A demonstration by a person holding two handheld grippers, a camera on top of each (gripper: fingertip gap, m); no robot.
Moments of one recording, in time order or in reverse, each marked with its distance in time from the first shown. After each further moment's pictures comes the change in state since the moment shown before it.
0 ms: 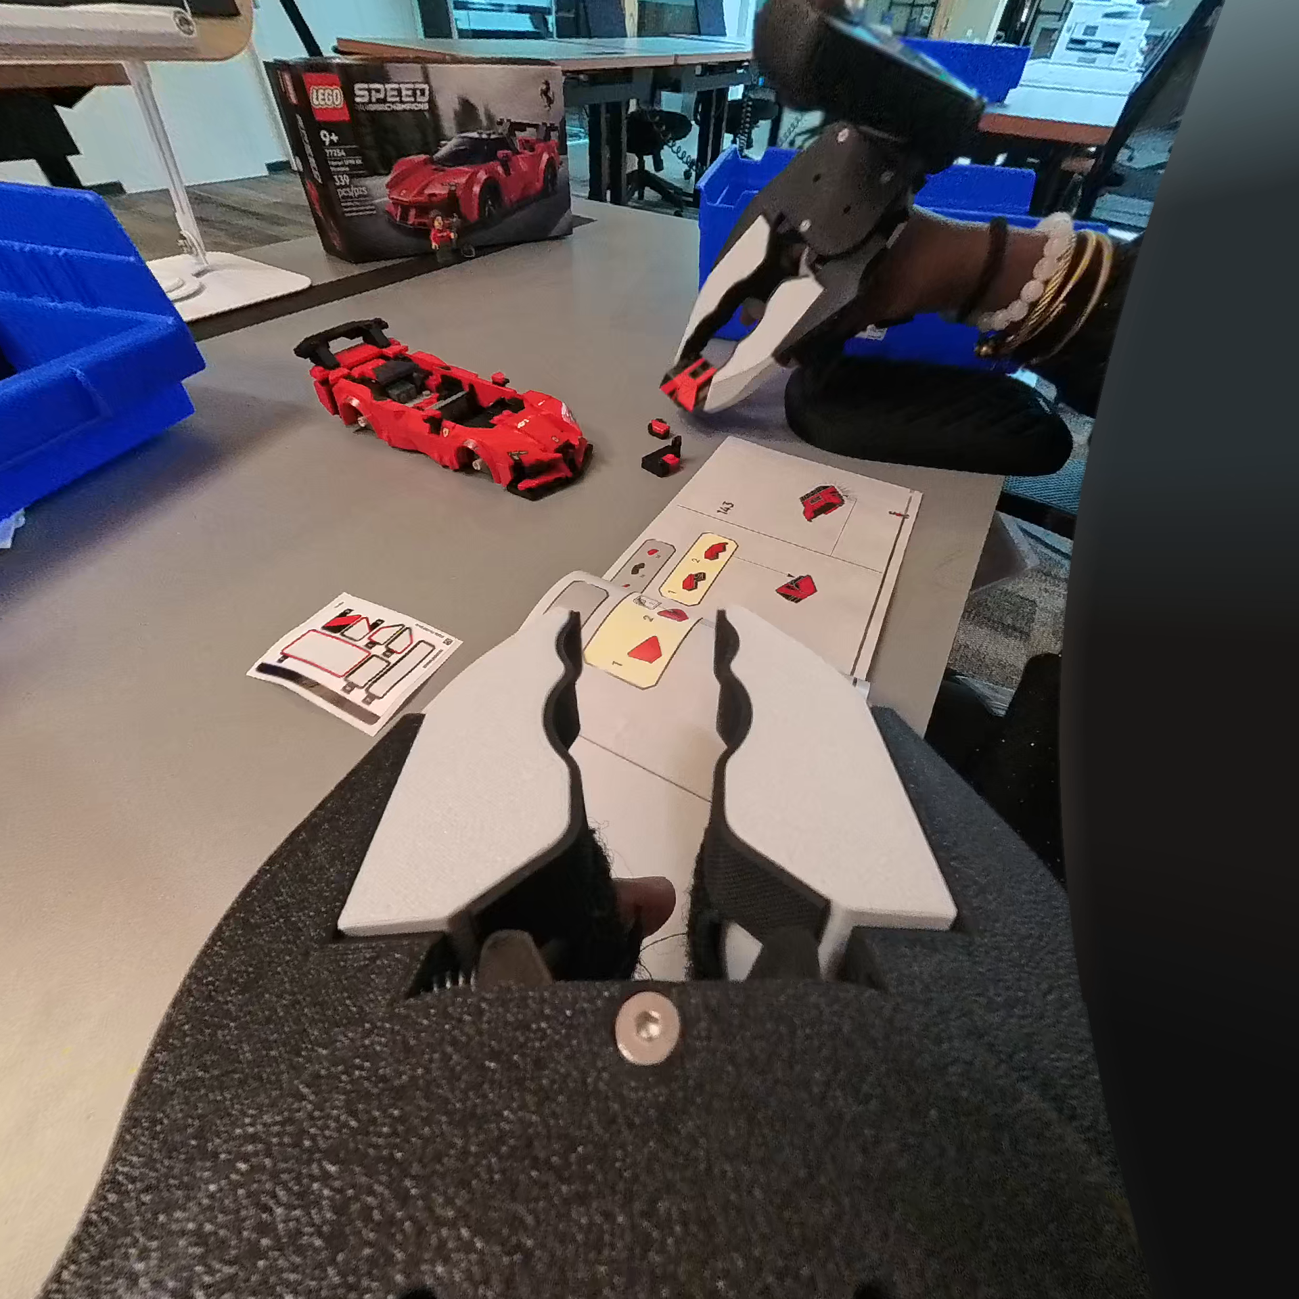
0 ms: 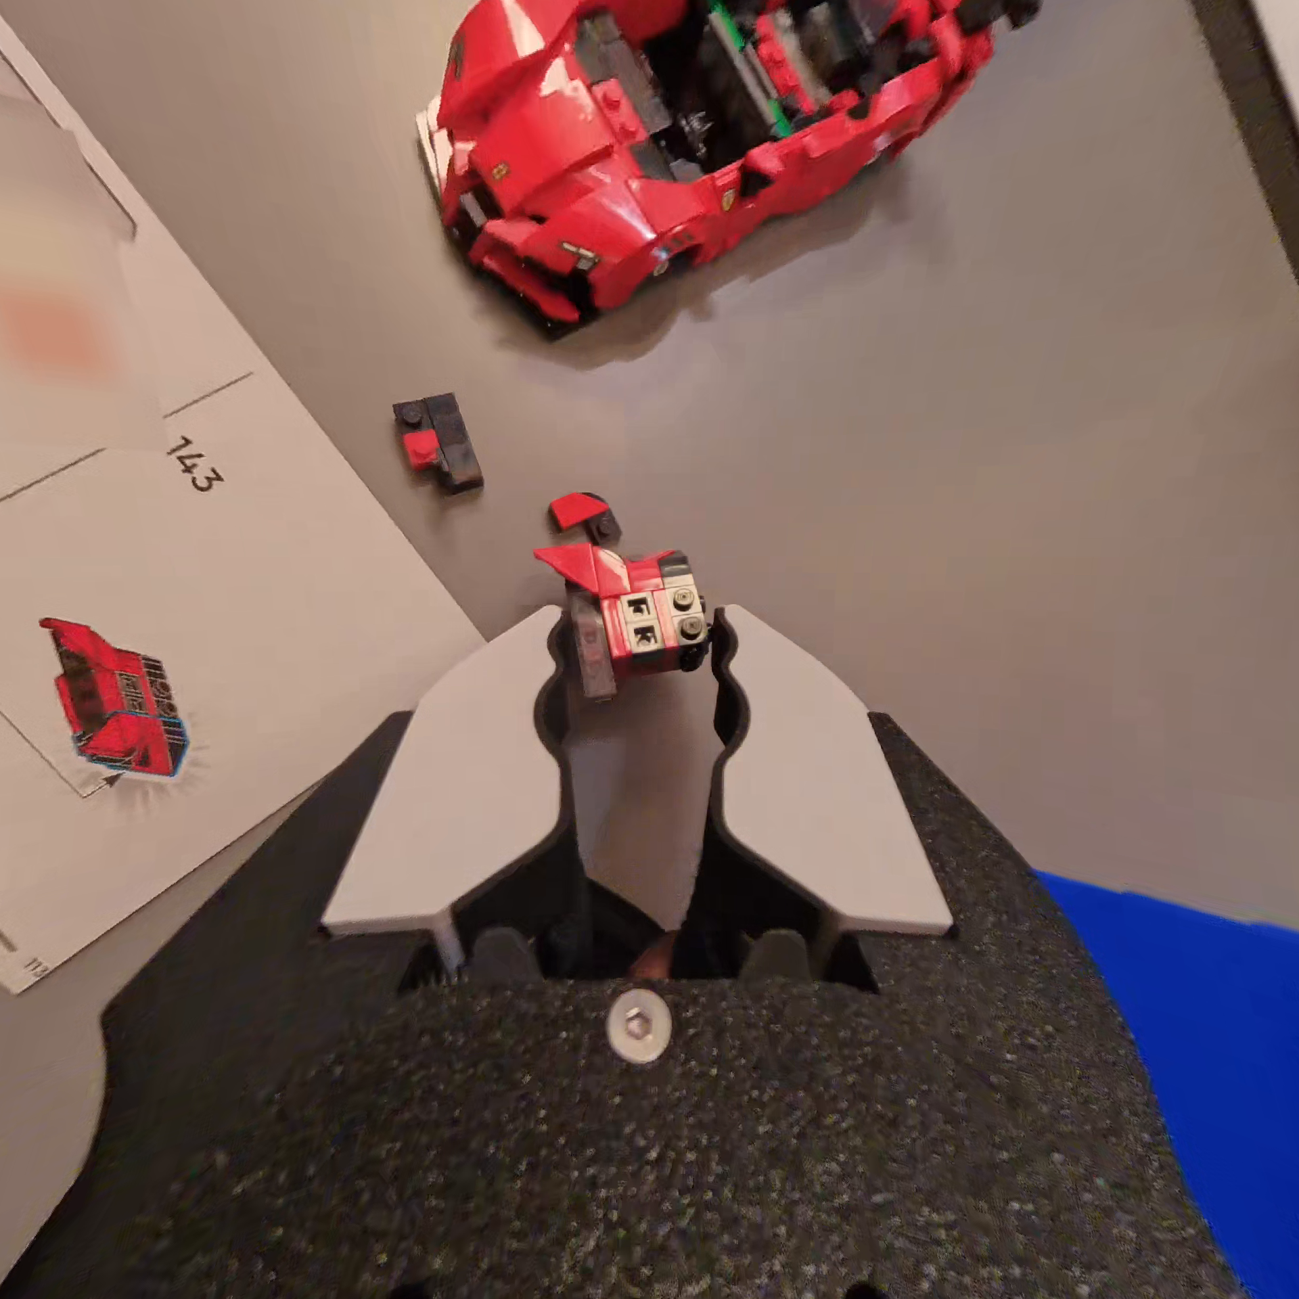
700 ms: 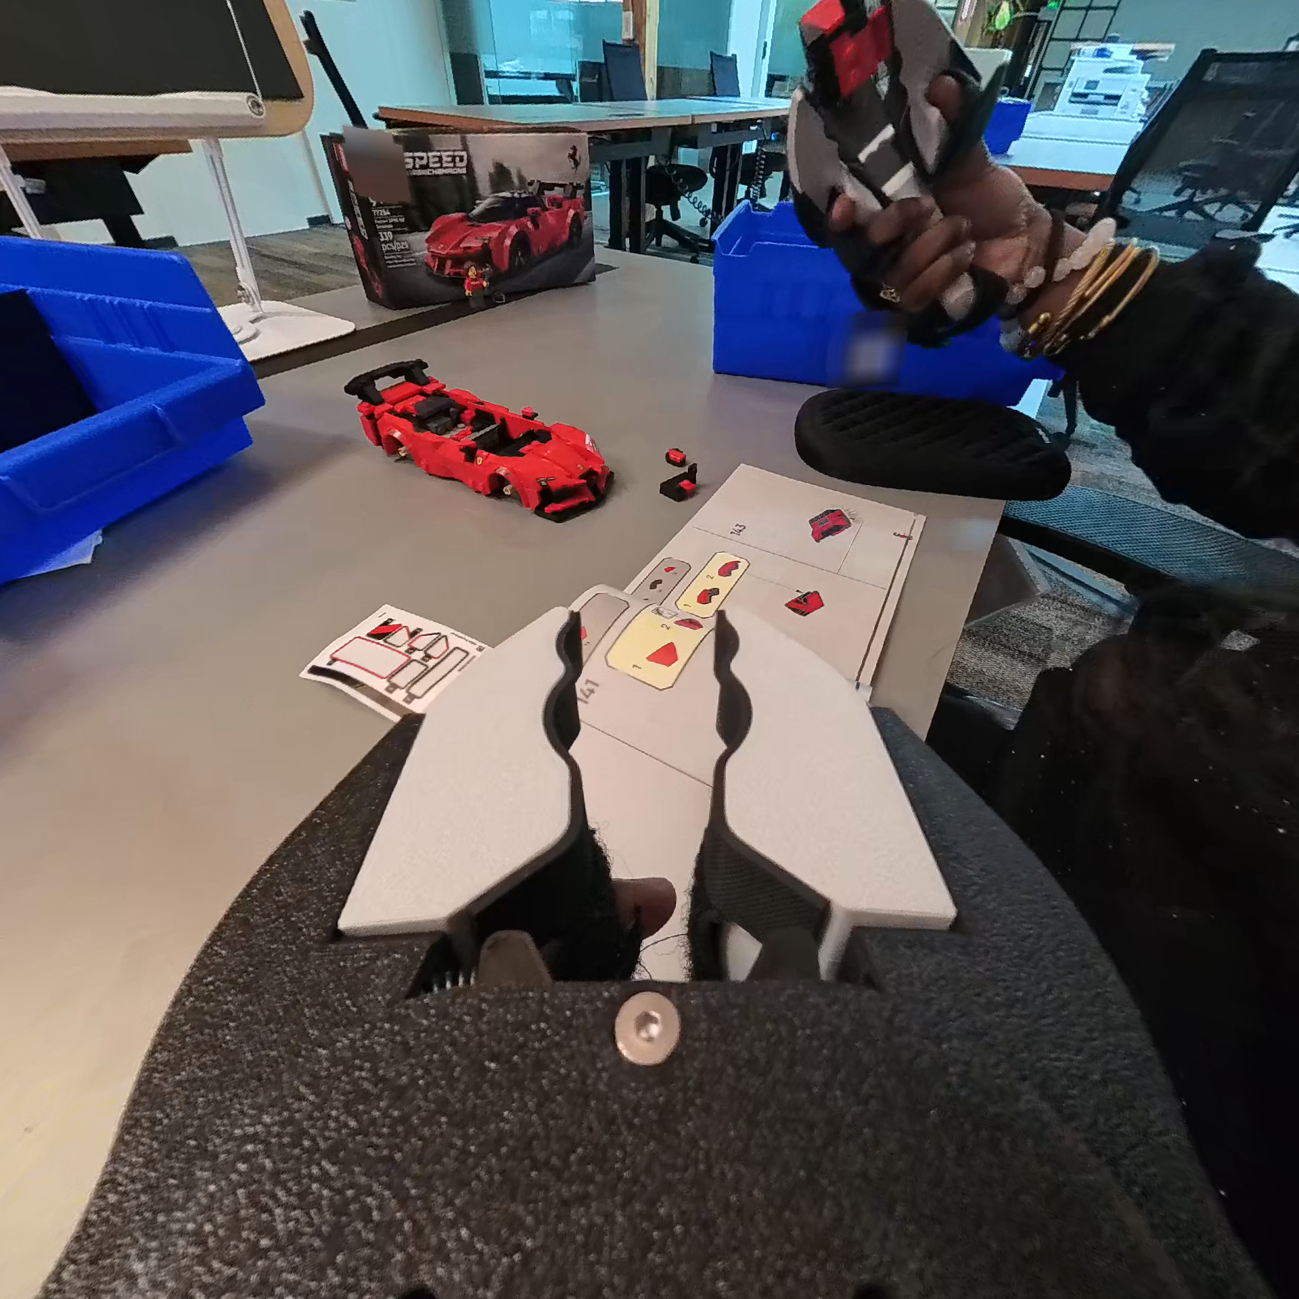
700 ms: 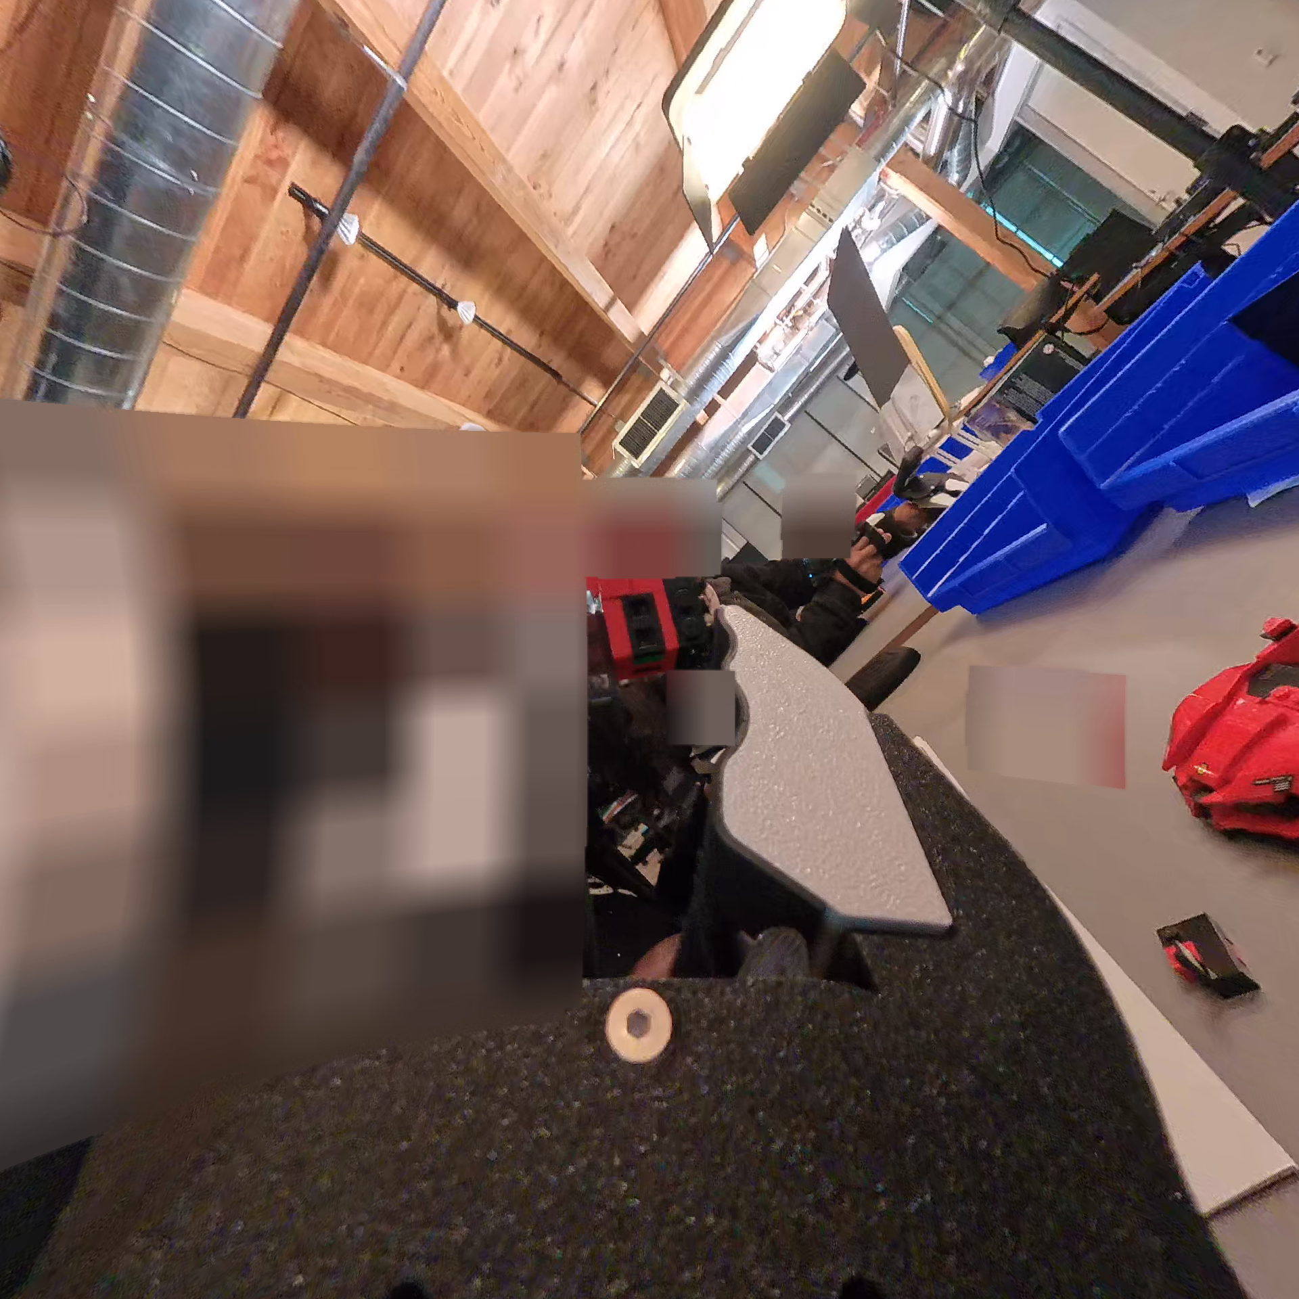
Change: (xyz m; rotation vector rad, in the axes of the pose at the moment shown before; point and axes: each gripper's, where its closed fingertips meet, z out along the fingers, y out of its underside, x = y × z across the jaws) left arm -0.006 -0.009 -0.016 0.052 -0.026 0.008; right arm 0.004 -0.093 -0.169 1.135 -1.189 0.915
